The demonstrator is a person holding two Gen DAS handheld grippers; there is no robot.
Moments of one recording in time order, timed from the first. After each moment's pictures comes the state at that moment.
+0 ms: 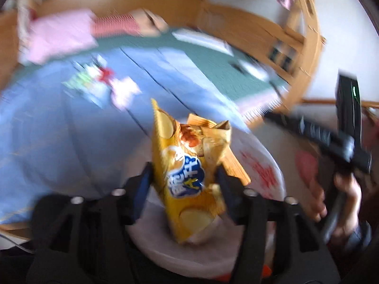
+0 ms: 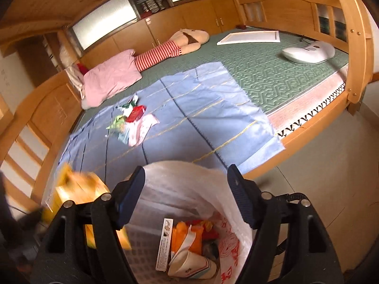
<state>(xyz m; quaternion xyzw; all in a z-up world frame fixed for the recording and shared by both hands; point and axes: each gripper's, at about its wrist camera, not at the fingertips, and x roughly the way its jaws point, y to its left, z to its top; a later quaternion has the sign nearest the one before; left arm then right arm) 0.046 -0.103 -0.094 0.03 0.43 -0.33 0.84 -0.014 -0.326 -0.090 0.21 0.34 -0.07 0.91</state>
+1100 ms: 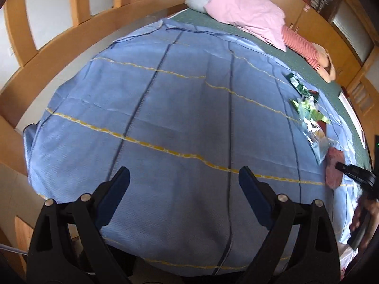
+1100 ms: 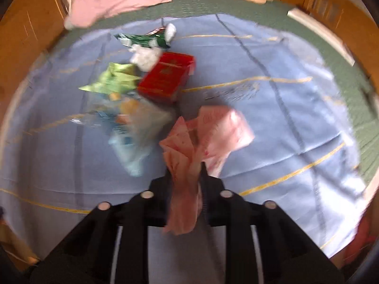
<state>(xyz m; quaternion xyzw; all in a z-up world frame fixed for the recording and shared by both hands) 0.256 0.231 -0.170 -0.15 0.48 0.09 0.86 0.350 -0.157 -0.196 0.07 0.54 -0.02 0.84</state>
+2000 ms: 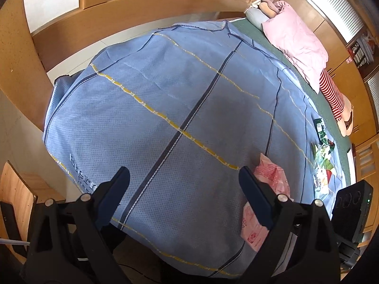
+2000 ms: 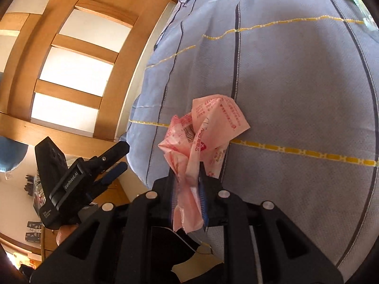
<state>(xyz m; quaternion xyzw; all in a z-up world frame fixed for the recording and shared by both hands) 0.228 0.296 -0.178 -0.28 0.47 0.18 0.82 0.321 0.058 -0.234 0.21 0.61 0.38 0.66</state>
